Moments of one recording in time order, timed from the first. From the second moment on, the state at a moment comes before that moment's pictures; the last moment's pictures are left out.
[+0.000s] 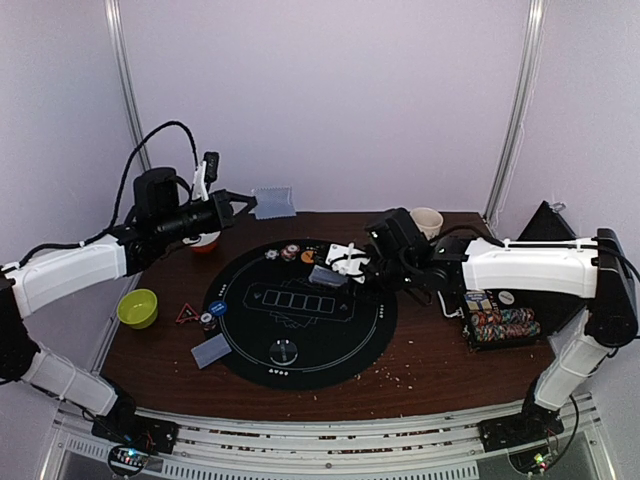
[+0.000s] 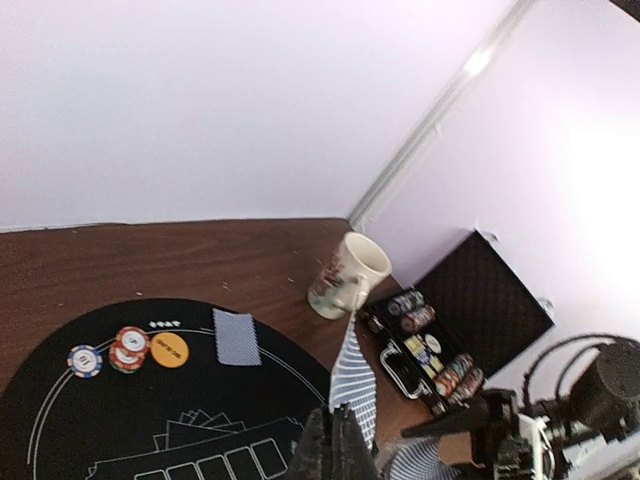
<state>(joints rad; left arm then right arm) -0.48 1.34 1.00 0.20 0.39 -0.53 0.91 1.62 1.19 -0.25 0.07 -0.51</state>
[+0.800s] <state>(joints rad) -0.80 2.13 1.26 0.81 -0.35 -0.90 0.89 1.49 1.14 -0.35 0.15 -0.37</state>
